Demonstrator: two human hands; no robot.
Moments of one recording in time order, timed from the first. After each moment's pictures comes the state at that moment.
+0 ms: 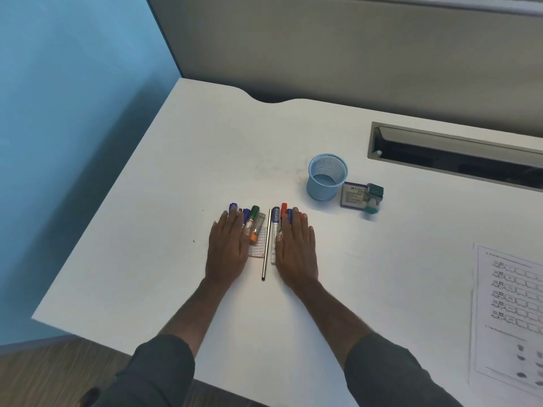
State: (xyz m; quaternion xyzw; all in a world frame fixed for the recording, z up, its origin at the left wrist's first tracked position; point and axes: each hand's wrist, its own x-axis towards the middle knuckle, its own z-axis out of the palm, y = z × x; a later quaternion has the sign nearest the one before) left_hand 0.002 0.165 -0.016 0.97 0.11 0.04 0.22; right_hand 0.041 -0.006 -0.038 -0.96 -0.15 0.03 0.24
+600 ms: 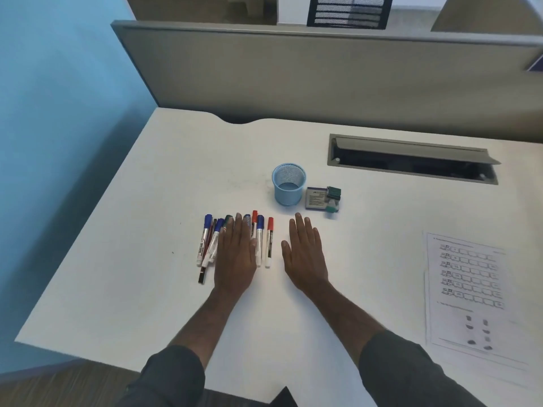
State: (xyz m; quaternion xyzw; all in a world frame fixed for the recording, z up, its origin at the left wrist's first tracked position) left_hand -0.003 0.076 0.018 0.99 0.04 0.06 0.12; right_hand 0.037 -0.099 -0.004 -0.97 -0.15 0.01 0.17
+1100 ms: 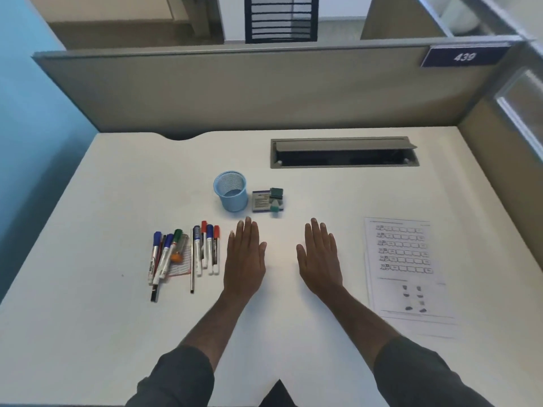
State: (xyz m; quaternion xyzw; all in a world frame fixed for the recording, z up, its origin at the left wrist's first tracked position) left_hand 0.012 -0.057 0.025 0.99 -0.03 0.03 0.16; right_hand 0.017 -0.250 0.001 -0.99 -0.04 -0.01 0.15
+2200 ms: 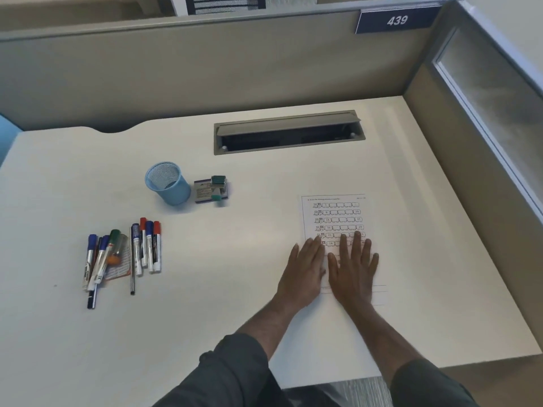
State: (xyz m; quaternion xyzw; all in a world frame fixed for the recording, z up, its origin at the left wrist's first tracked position) left_hand -0.030 -0.286 -0.037 0.94 -0.28 -0.09 0.17; right_hand -0.054 -0.430 -0.046 -0.98 0.17 0.02 0.09
